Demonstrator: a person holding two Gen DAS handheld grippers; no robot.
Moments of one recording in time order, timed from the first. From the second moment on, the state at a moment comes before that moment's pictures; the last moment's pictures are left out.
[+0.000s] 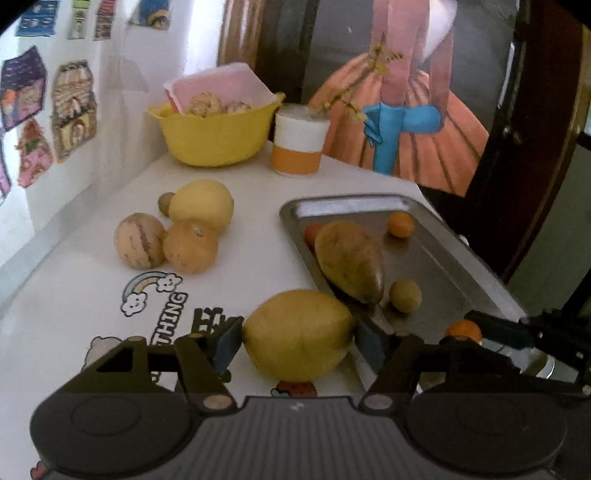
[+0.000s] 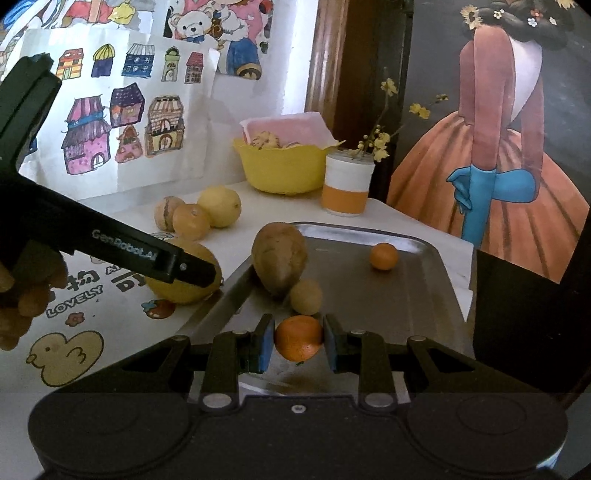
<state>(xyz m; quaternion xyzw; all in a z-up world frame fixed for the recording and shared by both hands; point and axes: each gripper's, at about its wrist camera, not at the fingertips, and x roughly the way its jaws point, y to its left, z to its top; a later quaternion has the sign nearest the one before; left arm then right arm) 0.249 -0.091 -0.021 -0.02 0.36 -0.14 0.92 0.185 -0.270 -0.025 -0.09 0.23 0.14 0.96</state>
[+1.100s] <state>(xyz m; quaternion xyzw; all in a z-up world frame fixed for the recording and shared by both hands) 0.239 -0.104 -0.016 -0.05 0.34 -0.17 0.92 0.192 -0.264 -0.029 -0.10 0.25 0.15 0.95</state>
